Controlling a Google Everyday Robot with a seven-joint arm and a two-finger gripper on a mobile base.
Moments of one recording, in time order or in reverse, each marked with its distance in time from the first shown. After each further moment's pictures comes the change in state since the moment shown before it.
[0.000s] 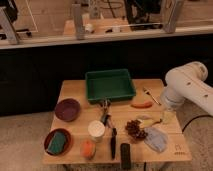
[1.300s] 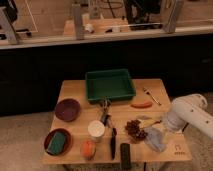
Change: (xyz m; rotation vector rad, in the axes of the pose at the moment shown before) arm 0.019 0.060 0.121 -0.056 -0.130 -0.004
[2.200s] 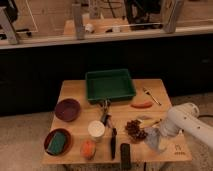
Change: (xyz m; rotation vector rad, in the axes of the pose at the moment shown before) arm 0.012 0.018 0.071 -0.055 -0.001 0.158
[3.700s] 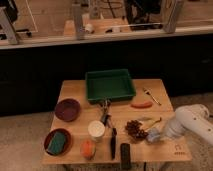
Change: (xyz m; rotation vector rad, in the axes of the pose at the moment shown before) arm 0.008 0.002 -0.040 0.036 -0.074 0.042
